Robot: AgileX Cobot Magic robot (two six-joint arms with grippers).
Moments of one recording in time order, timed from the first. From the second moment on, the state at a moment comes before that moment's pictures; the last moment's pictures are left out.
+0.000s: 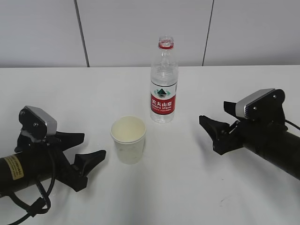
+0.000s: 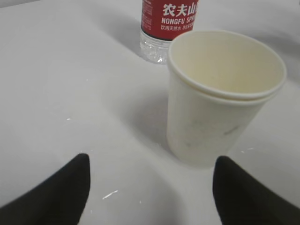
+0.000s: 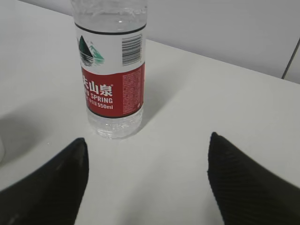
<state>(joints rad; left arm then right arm) -0.28 1.95 -0.37 0.52 -1.14 -0.15 0.16 1.92 -0.47 -0.33 -1.14 -0.07</state>
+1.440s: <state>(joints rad) -0.37 2.08 -0.62 0.61 -1.14 -0.18 0.16 1.92 -0.47 -0.33 -1.14 -0.07</state>
